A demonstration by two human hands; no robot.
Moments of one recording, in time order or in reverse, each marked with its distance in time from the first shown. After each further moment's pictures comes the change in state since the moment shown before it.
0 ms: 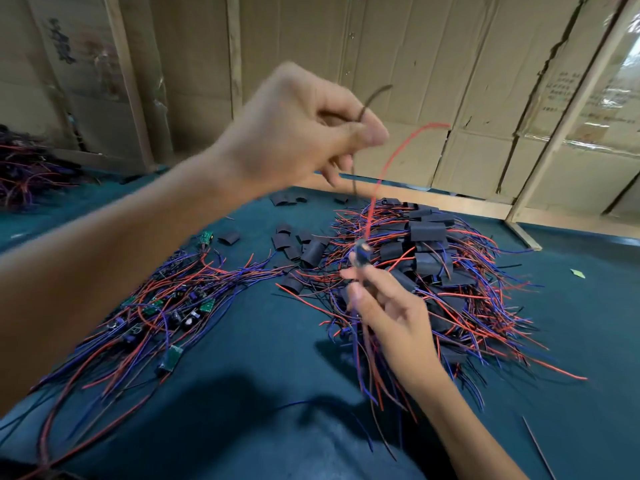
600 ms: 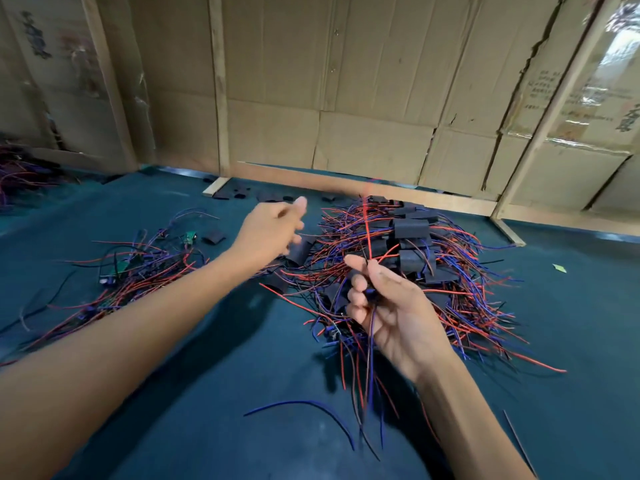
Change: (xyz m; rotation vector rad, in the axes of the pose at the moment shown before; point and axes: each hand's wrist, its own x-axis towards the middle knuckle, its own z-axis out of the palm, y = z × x) left_hand -0.032 -0.132 0.071 -0.018 0.135 -0.670; right_hand 0.013 -0.021 -0.019 0.611 -0.015 0.400
